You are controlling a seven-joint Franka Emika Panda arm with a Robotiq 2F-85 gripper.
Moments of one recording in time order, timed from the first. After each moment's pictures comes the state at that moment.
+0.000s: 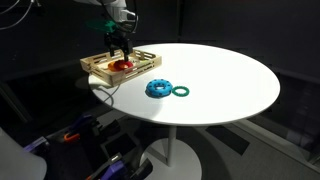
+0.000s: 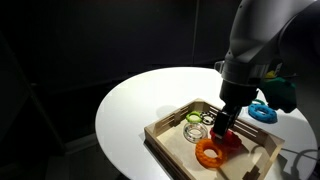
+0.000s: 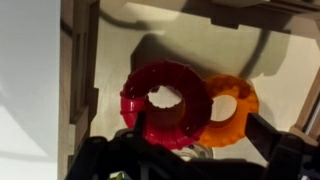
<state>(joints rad) 0.25 0.10 0.26 -2.38 0.11 2.46 0.15</state>
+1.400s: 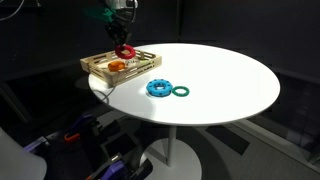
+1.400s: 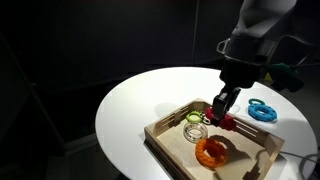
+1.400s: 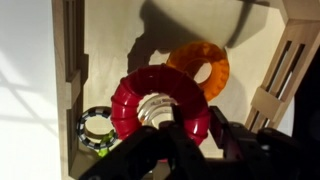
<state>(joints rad) 0.26 0.01 0.26 -2.38 0.21 2.50 0.08</state>
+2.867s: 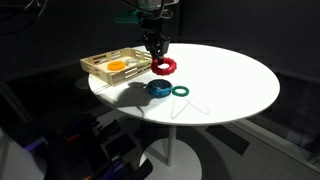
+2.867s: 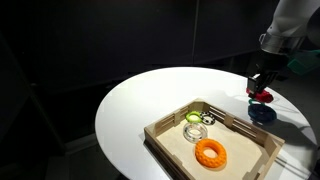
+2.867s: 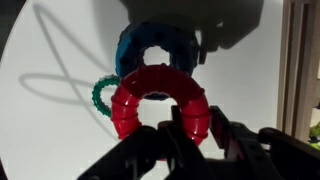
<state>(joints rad) 0.02 -0.11 0.09 -2.52 -0.15 2.50 0.31</state>
